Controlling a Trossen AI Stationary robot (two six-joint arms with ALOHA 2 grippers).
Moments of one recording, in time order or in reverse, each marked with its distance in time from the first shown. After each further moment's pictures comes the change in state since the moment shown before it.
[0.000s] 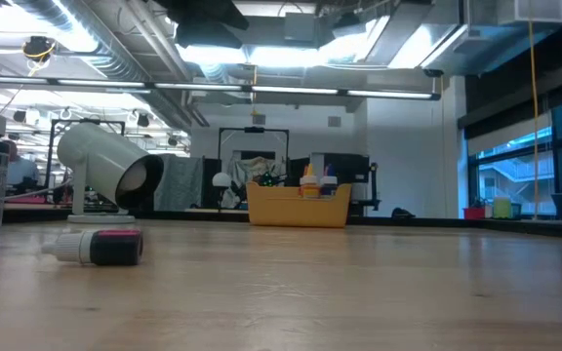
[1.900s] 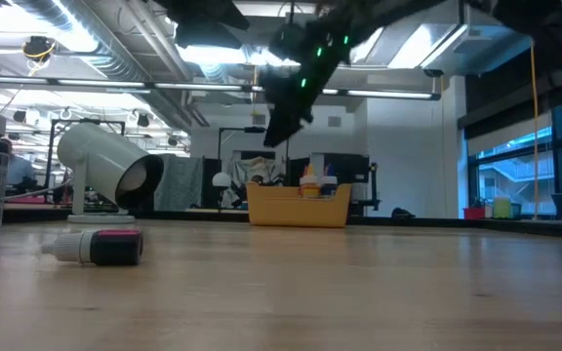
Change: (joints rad) left arm 0.001 0.000 0.000 -0.001 0.000 -0.018; right arm -1.264 0.450 0.958 -0.003 -0.232 -1.155
